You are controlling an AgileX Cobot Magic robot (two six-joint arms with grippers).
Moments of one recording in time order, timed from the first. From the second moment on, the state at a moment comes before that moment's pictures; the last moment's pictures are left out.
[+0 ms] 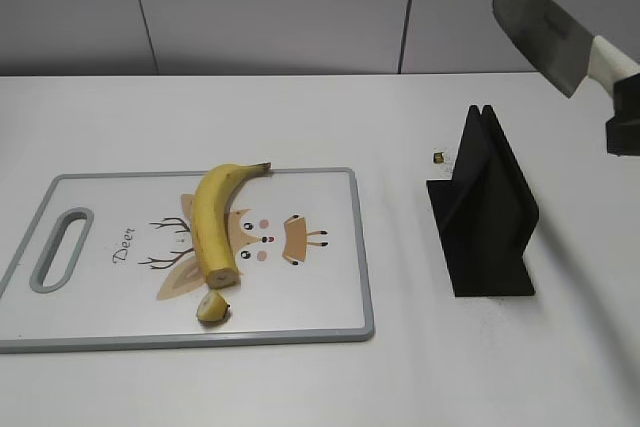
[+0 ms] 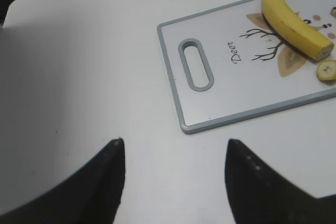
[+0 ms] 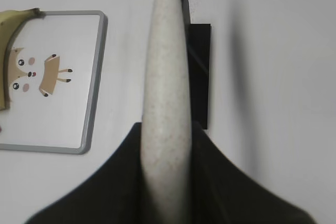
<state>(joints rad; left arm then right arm) -0.05 0.06 -0.48 -0.10 1.11 0.26 0.51 1.00 -0.83 -0.15 0.76 0.57</state>
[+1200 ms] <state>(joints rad) -0.05 -0.01 -0.48 -0.08 1.10 0.19 0.51 1.30 -0.82 -0.25 0.64 0.67</state>
